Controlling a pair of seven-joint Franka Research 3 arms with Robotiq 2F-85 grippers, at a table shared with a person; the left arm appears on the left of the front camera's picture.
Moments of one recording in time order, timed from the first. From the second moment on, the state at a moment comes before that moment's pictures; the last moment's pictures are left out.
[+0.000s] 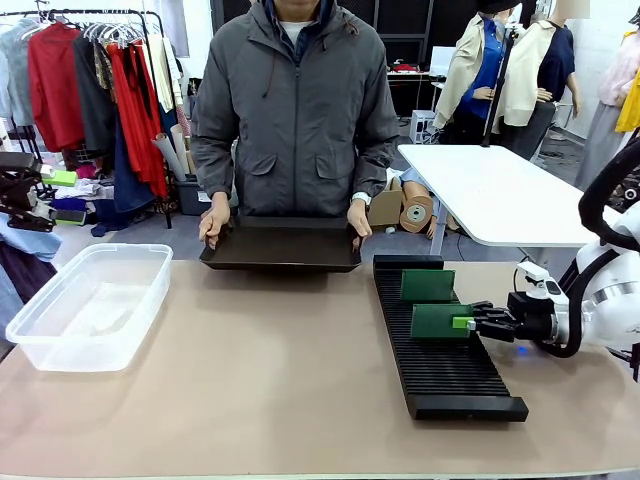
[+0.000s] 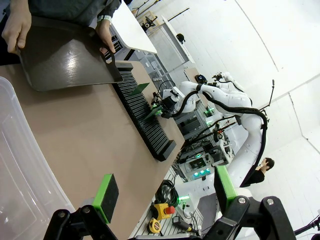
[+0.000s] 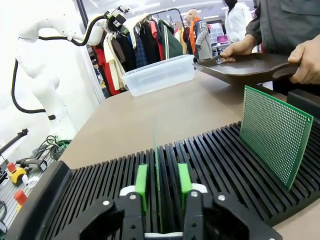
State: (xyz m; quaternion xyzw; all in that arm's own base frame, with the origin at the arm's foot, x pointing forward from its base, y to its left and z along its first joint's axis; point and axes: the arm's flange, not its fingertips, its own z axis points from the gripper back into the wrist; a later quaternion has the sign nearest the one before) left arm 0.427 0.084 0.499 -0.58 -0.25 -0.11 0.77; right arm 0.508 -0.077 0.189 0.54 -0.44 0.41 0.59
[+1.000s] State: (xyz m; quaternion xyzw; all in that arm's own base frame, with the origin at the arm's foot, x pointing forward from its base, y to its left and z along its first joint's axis) left arm 0.427 0.084 0.499 -0.58 -0.25 -0.11 0.77; right arm 0.511 -0.077 0.195 0.54 -0.44 0.42 0.58
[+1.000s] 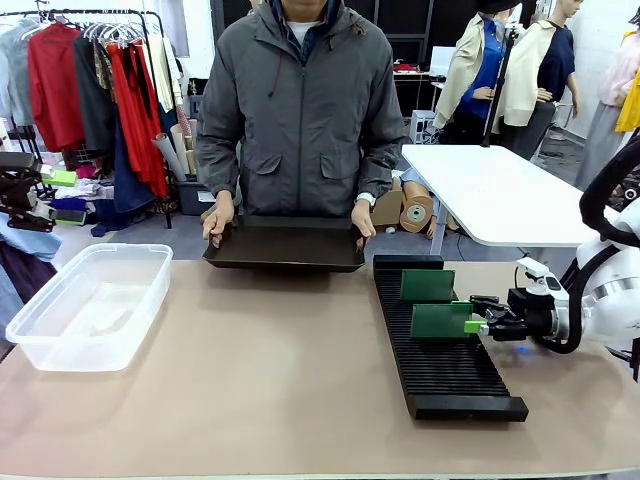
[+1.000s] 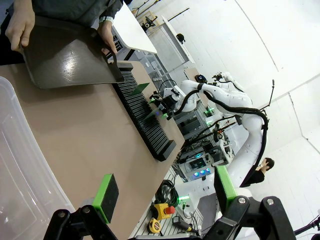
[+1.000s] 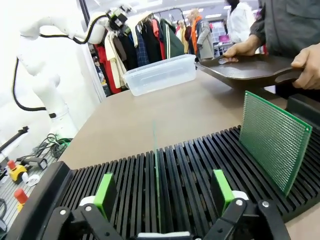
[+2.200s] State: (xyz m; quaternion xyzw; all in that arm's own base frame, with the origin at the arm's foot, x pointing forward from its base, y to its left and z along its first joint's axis) left arm 0.427 0.084 0.499 -0.58 -0.25 -0.11 0.77; right arm 0.510 -0.077 0.194 0.54 -0.44 0.42 0.58
